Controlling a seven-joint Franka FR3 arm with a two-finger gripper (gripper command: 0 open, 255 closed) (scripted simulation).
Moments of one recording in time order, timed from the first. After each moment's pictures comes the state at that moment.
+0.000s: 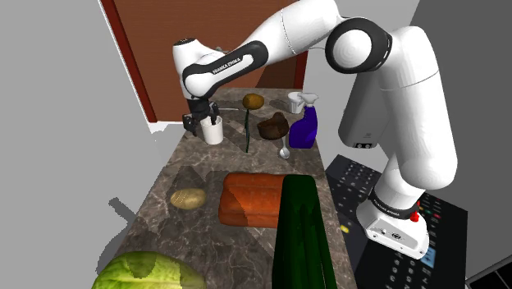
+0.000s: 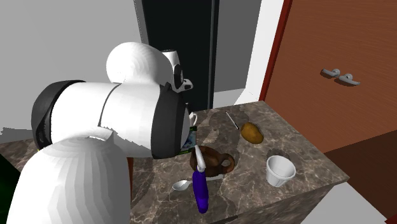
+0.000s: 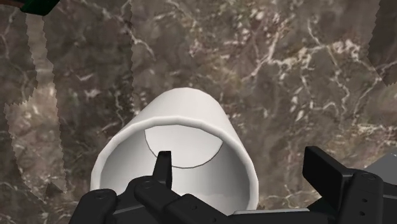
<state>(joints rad) 0.14 0.58 0.21 -1.47 -0.20 2.04 0.47</state>
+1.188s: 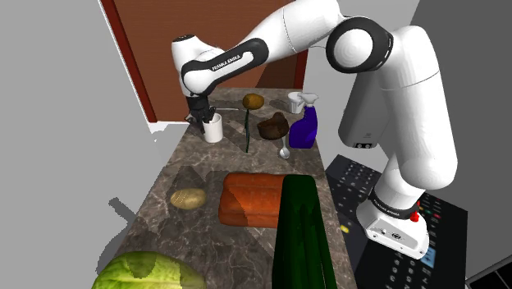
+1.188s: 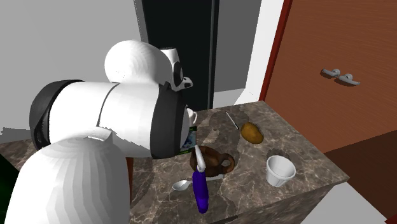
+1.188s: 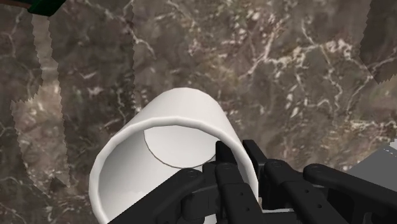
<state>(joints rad) 0.14 0.57 0.21 -1.45 -0.19 2.02 0.47</state>
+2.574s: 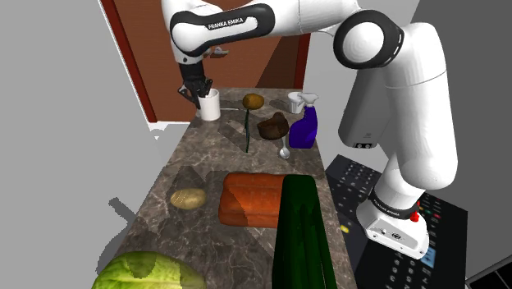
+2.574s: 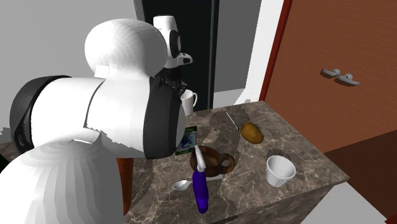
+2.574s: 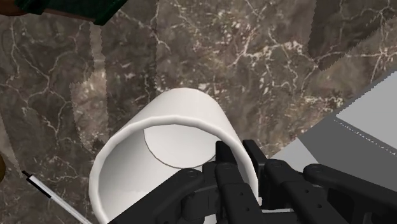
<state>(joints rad) 0.15 0.52 0.22 -1.26 -0.17 1.77 0.44</state>
